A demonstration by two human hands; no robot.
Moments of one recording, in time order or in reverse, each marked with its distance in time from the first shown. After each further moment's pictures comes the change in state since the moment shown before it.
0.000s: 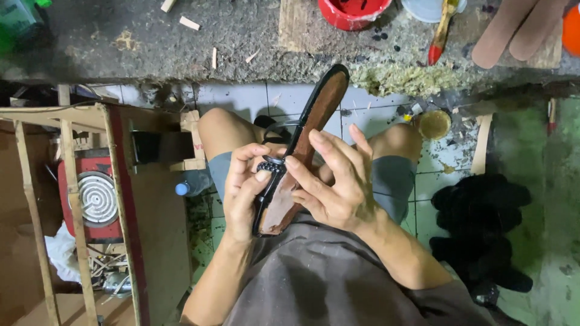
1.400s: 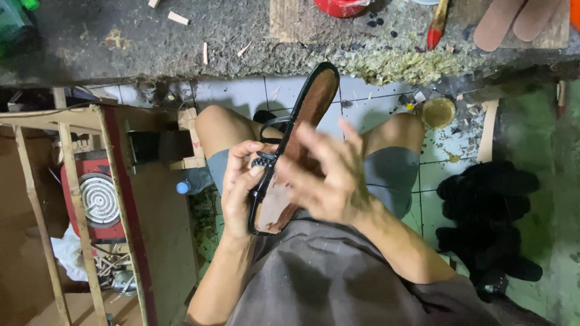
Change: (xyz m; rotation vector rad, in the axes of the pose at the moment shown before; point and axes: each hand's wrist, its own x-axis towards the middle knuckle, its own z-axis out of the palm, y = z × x) left_hand -0.003 -0.010 -0.011 -0.014 0.018 -0.012; right_hand -0.012 0.008 0.012 0.031 0.006 0.064
